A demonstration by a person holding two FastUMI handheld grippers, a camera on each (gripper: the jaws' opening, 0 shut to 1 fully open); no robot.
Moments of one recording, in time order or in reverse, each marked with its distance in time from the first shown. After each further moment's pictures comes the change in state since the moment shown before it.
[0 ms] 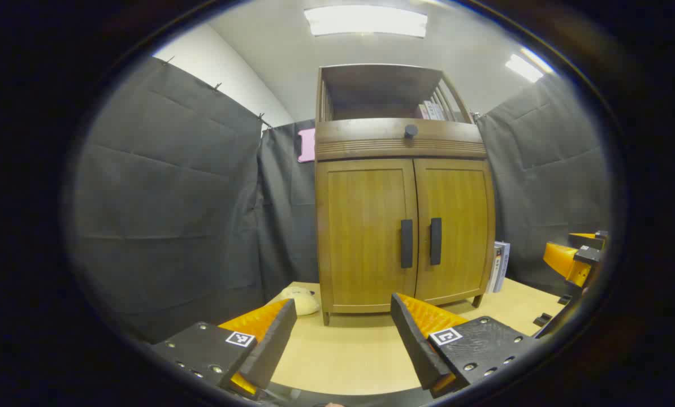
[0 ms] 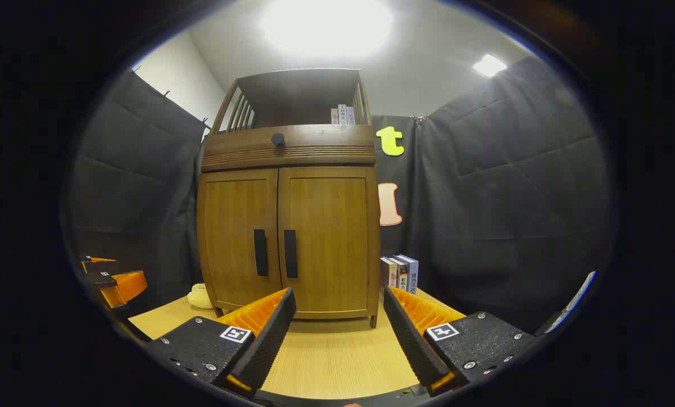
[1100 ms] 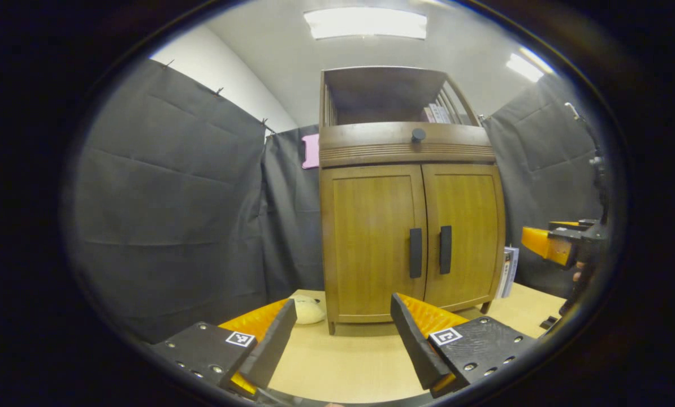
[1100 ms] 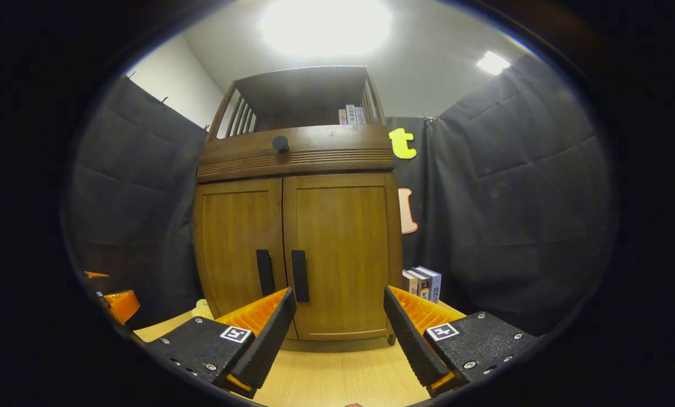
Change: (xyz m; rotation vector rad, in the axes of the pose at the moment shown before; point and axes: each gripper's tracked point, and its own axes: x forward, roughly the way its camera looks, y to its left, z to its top) left arm 0.000 0.003 0.006 0.010 -0.032 0.038; right arm 0.089 0.030 0.039 0.028 -0.040 0.049
